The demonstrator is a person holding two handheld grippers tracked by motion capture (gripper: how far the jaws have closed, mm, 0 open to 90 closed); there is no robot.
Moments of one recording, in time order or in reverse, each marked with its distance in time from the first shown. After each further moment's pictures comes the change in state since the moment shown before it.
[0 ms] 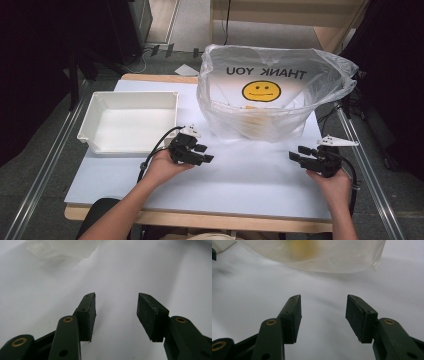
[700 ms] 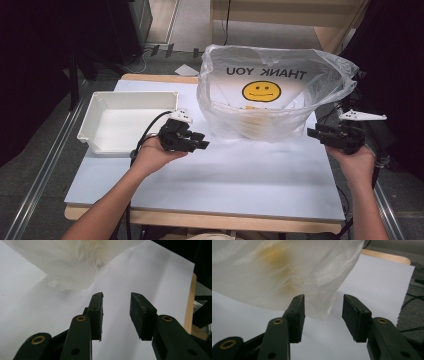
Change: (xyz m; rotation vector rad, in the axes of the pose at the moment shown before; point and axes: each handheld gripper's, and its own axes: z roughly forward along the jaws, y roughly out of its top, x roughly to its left) left arm -0.004 0.037 -0.060 -0.067 -0.018 0.025; right arm -0.033 0.068 -0.041 -0.048 -0.043 -0.036
